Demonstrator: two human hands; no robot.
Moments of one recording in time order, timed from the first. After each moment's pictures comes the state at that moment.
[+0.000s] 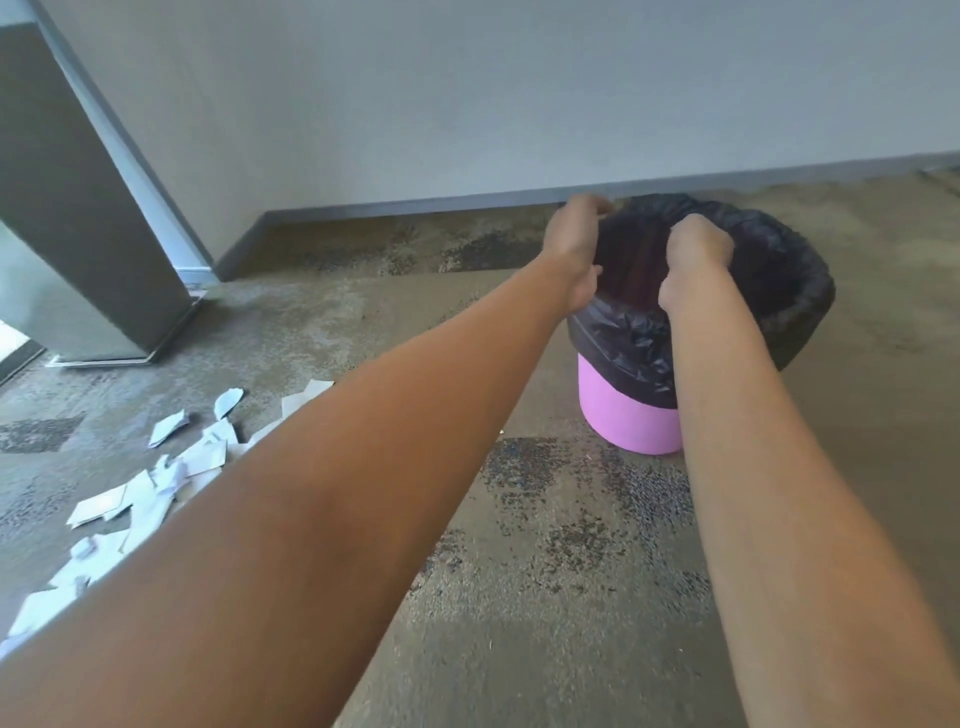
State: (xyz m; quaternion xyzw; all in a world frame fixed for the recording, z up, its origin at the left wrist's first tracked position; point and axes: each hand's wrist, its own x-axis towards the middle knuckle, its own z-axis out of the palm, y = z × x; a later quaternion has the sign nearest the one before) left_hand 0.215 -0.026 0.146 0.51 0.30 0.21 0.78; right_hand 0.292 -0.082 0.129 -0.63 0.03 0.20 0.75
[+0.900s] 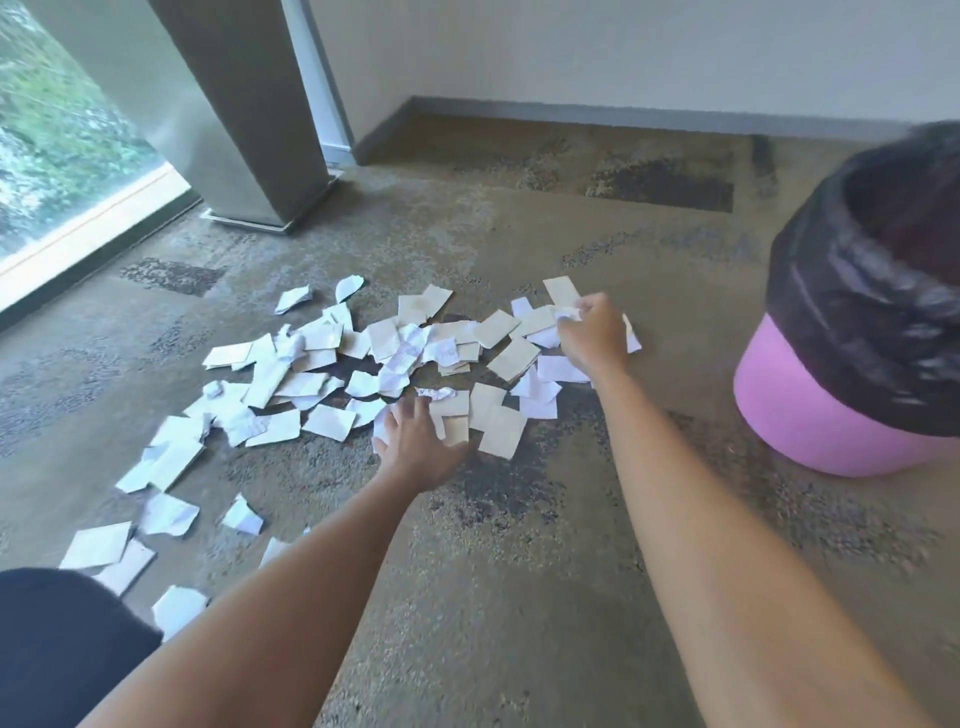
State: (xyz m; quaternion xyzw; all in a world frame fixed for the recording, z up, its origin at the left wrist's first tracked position) left_hand -0.096 0.067 -0.130 0.74 0.64 -0.01 0.22; right_hand 0.139 0.070 -0.073 -0.81 -0.33 0.24 0.42
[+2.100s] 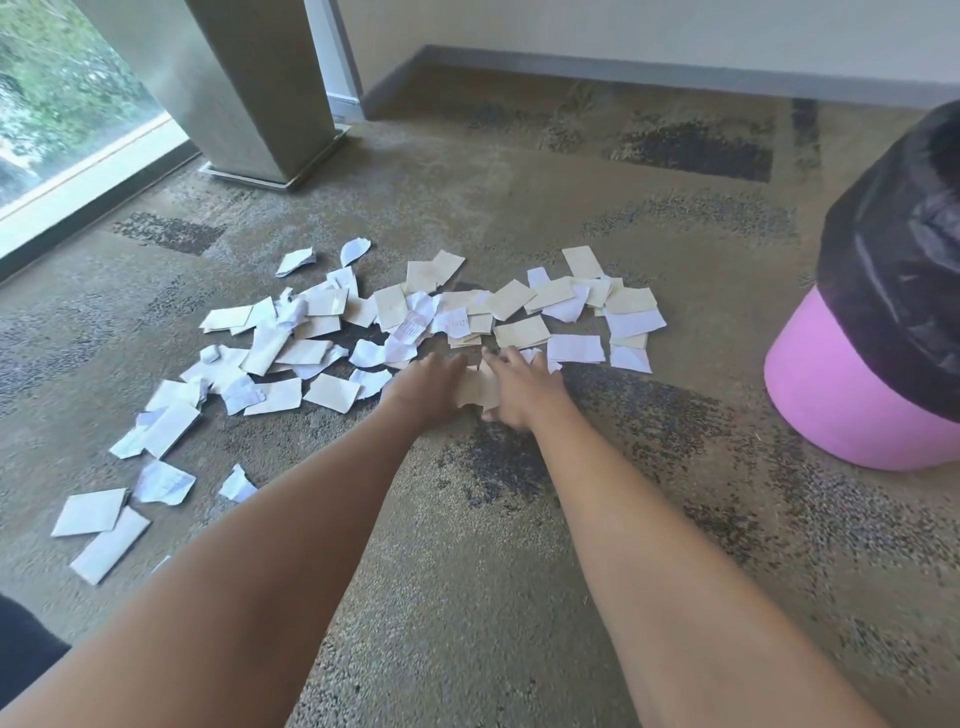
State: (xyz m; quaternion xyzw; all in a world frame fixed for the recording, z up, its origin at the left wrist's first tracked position) left_hand -0.090 0.120 -0.131 0.88 0.46 -0.12 0.06; right_hand 0.054 0.070 -0.150 -0.73 -0.65 0.20 -0.04
